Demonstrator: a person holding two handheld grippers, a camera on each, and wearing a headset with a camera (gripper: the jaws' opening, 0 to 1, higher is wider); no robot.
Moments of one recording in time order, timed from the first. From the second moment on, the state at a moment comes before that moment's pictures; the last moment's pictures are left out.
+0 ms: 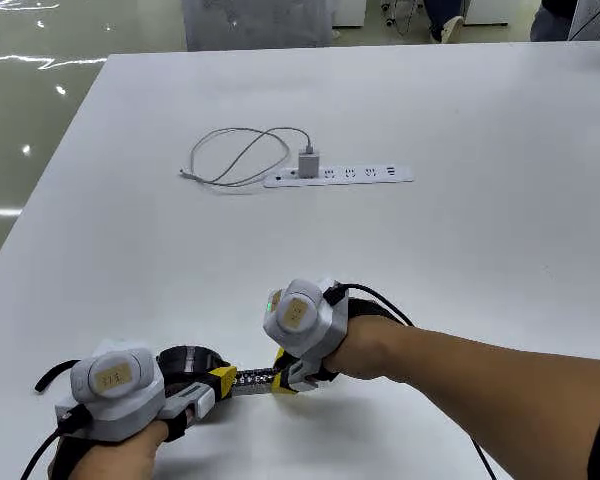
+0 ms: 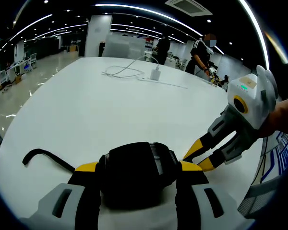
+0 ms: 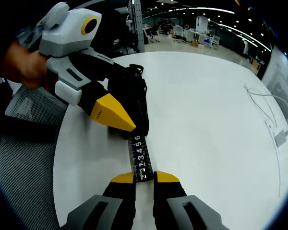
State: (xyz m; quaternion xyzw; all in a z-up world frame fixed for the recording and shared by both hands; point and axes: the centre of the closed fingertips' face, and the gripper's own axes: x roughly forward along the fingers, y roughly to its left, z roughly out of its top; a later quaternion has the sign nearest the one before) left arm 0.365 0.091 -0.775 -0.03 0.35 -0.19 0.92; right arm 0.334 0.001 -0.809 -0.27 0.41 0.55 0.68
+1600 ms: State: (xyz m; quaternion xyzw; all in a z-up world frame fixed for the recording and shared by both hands) left arm 0.364 0.092 -0.774 -0.04 0.35 -0.20 0.91; right arm 0.335 0.022 -0.807 -0.25 0.39 0.56 0.69
